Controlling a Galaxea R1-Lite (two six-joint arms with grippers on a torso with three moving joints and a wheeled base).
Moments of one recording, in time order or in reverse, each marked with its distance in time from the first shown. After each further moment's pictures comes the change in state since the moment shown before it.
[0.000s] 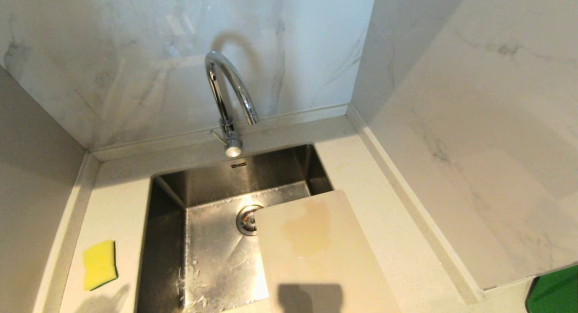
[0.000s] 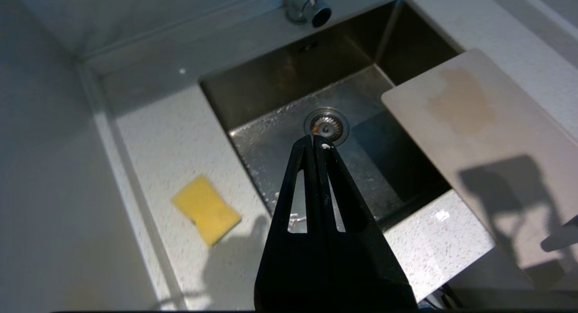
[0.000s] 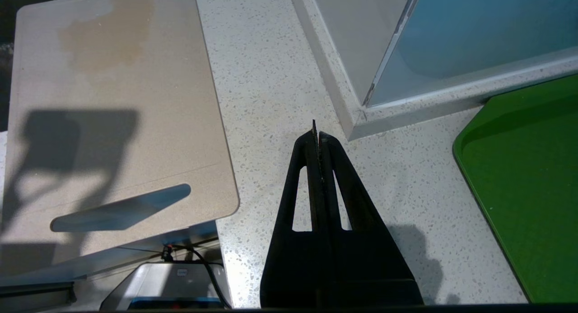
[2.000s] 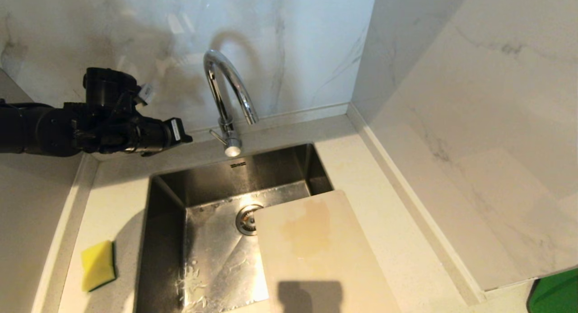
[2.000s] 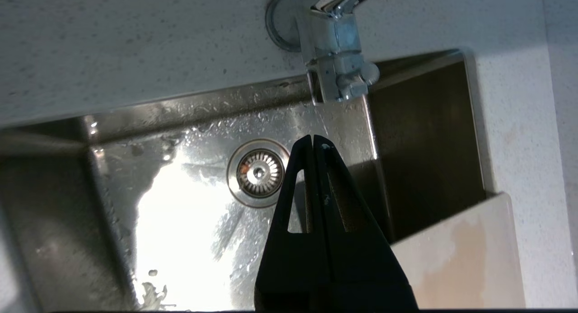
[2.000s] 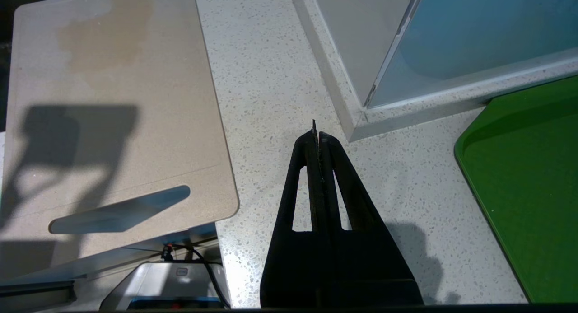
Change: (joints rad) left arm -0.219 1.494 -1.048 -0.093 0.136 -0.444; right arm 0.000 0.000 0.000 0.000 0.000 0.000
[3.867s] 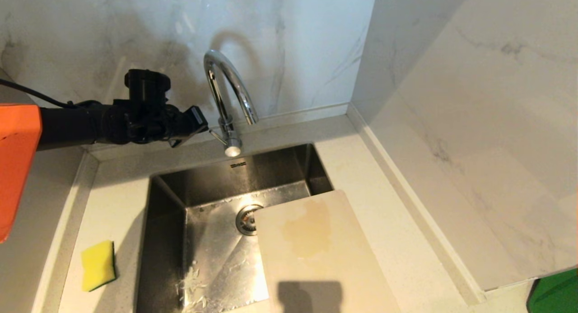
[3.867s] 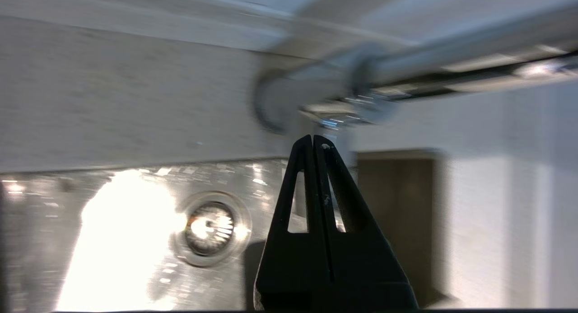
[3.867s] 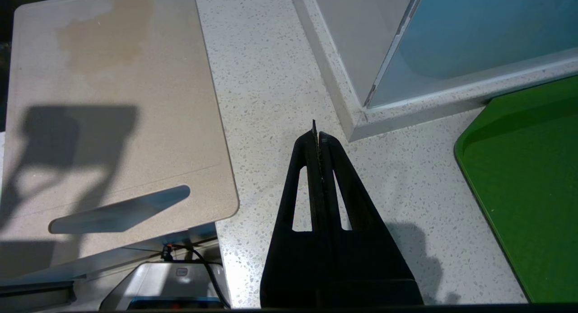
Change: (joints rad) left arm -0.012 0.276 -0.433 0.086 0.059 -0.247; right arm 0.000 0.000 0.000 0.000 0.000 0.000
